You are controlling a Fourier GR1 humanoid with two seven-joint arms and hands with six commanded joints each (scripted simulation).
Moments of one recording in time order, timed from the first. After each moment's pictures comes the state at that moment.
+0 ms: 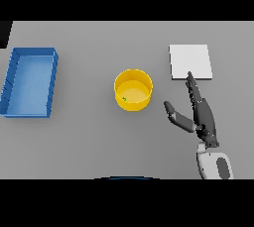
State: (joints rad) left arm -1.62 0.53 -0.43 -0.32 -0.83 -0.32 -0.06; right arm 0.08 -0.03 0.13 -1.70 0.20 -0.02 -0.12
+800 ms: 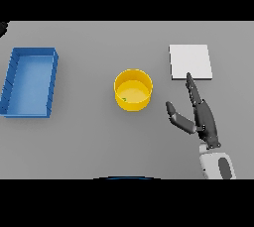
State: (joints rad) left arm -0.89 0.61 -0.03 -0.63 -0.27 0.04 0.32; right arm 0.08 -0.06 0.14 -1.69 0.22 0.00 -0.15
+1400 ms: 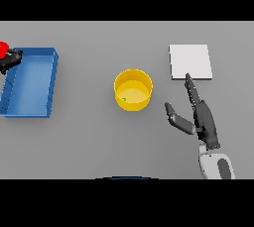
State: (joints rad) left arm -0.51 0.59 -0.02 -1.09 -0.14 0.06 0.49; right arm 0.09 -0.06 0.15 -1.70 0.22 0.00 -0.15
